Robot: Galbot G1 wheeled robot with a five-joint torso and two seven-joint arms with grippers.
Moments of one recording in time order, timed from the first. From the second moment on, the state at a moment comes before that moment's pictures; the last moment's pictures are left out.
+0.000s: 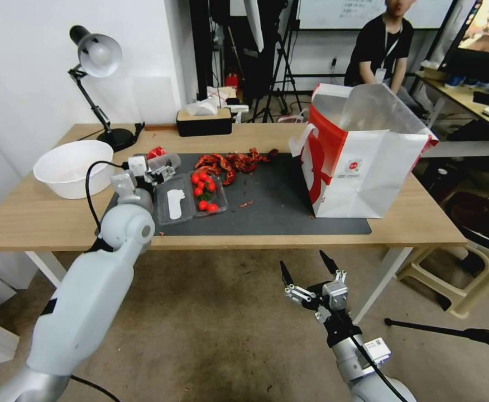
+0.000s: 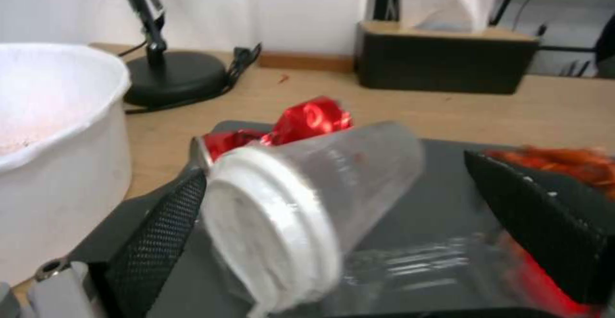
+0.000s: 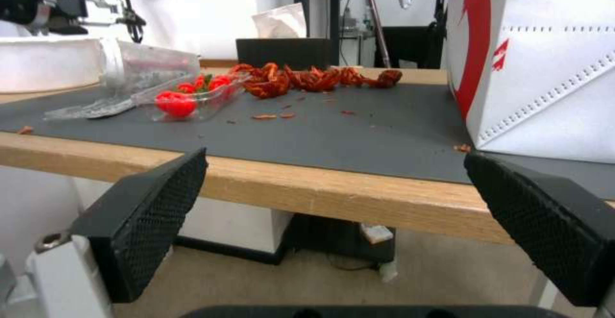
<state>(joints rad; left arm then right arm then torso) 0.73 -1.10 -0.25 -1.62 -0.73 0.39 -0.48 -1.65 1.18 0.29 2.07 0.19 0.24 0.07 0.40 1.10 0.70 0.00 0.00</state>
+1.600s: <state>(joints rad) 0.68 -1.10 -0.27 -1.44 -0.81 0.35 -0.40 -1.64 1.18 0.28 2.07 0.19 0.24 0.07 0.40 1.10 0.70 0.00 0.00</state>
